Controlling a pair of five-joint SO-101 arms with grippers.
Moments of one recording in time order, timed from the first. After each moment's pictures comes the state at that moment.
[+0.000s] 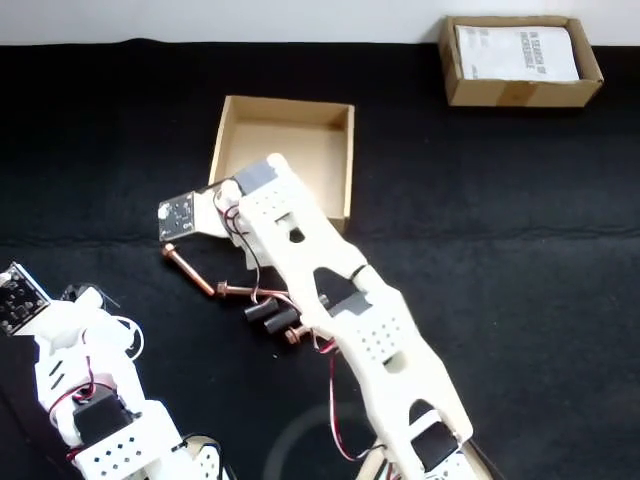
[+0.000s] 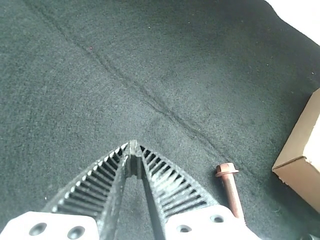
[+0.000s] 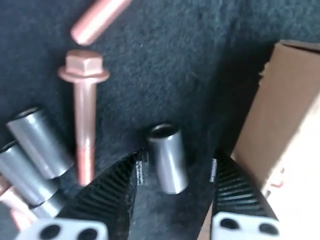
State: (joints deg) left arm -37.1 -103.3 96.1 43.2 19.2; right arm -42.5 52.4 -47.4 87.2 61.4
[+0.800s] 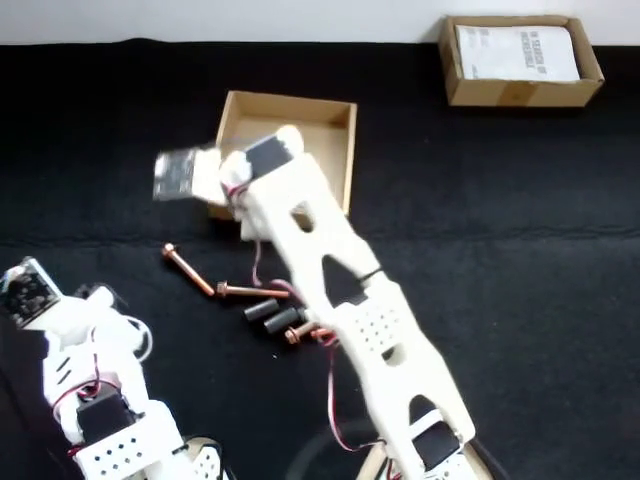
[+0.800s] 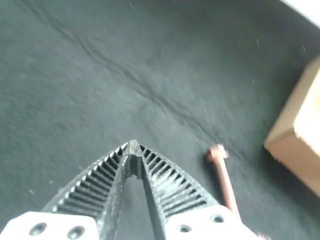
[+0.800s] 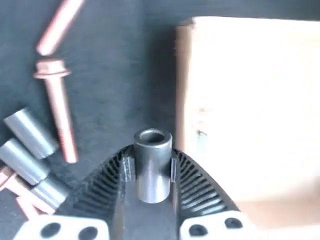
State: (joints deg) left arm -32.2 -103.3 96.1 46.8 19.3; right arm -39.6 51.8 -72.8 100.5 52.5
